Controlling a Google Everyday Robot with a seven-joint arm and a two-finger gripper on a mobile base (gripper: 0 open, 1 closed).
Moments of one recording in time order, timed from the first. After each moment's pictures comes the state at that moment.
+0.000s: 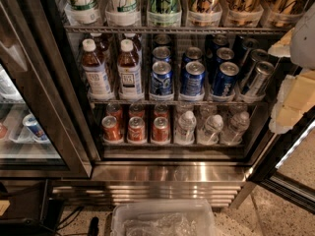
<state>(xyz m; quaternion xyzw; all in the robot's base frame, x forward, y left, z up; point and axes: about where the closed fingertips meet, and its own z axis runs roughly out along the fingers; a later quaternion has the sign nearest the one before) 0.438 -0.217 0.976 -0.60 0.78 -0.03 0.16</state>
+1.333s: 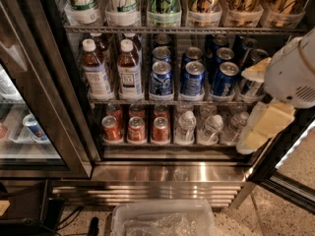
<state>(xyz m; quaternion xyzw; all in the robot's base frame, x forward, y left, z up) 0.431 -0.172 0.931 -0.60 0.76 0.04 0.23</state>
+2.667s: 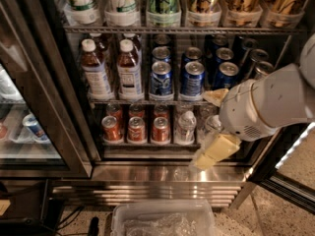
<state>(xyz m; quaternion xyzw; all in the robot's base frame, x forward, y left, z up) 0.426 -0.095 0.877 -0.60 0.73 0.12 0.31</state>
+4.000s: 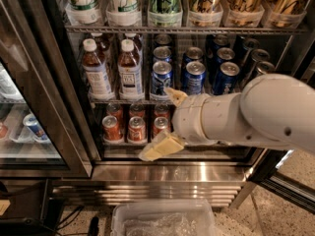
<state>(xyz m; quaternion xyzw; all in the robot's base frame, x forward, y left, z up) 0.468 0.000 0.854 -0.56 0.68 0.14 0.45</state>
